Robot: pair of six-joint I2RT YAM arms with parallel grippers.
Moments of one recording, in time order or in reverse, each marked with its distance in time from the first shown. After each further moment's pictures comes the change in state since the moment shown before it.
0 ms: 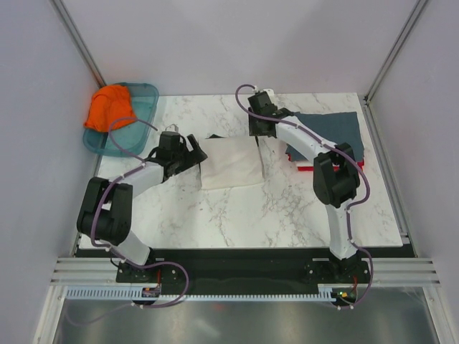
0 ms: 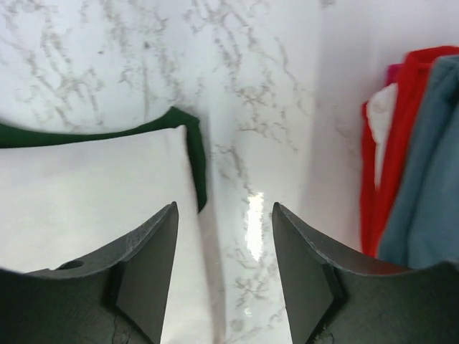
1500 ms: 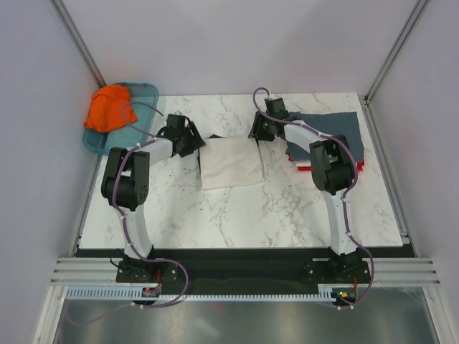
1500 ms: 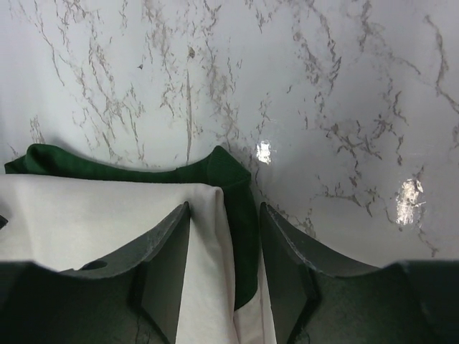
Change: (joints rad) left arm 0.050 0.399 0.401 -0.088 0.004 0.019; right arm -0.163 0.172 -0.089 0.329 -0.570 0.179
